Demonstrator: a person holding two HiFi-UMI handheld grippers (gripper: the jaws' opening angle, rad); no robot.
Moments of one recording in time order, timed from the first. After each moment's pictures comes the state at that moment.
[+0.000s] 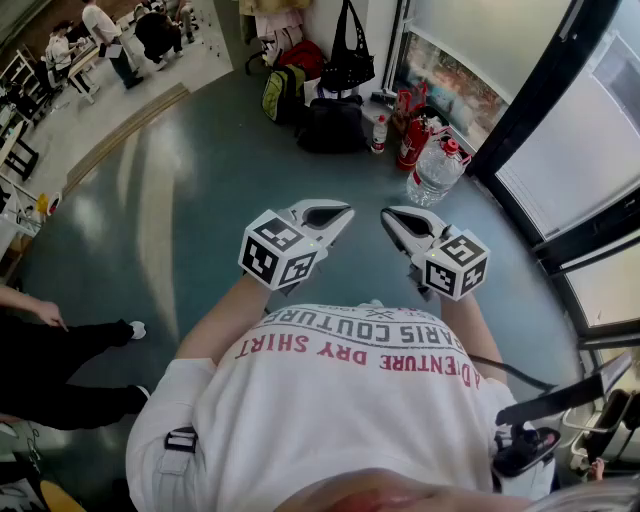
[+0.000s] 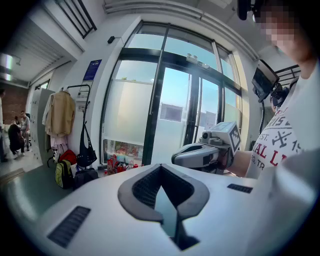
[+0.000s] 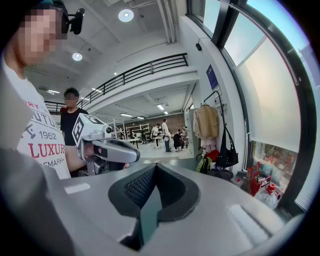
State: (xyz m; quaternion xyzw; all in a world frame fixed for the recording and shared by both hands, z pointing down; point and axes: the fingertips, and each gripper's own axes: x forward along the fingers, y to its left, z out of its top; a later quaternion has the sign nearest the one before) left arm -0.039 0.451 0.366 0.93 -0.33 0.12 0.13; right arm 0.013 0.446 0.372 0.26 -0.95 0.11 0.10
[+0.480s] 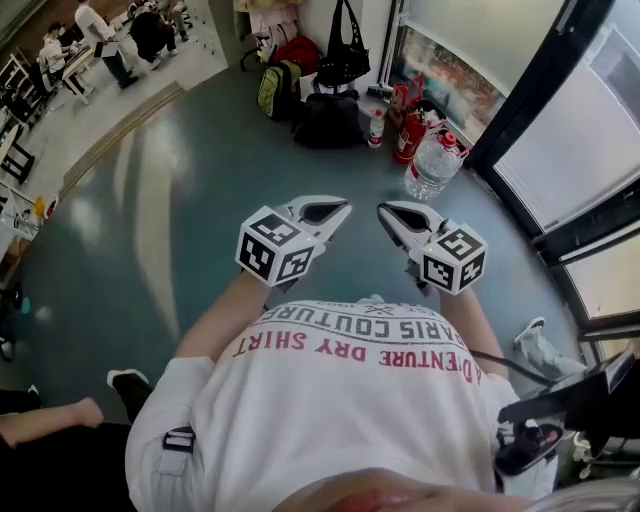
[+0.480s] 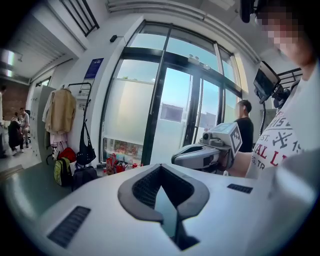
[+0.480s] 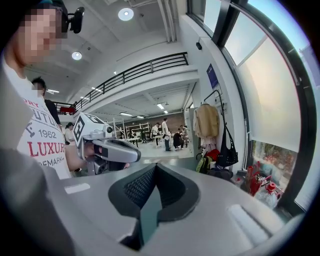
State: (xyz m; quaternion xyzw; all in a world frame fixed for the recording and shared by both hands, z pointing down) left arm -0.045 0.446 0.368 0.93 -0.33 0.11 0.14; right arm 0.005 0.443 0.374 0.26 -0.95 0.11 0.10
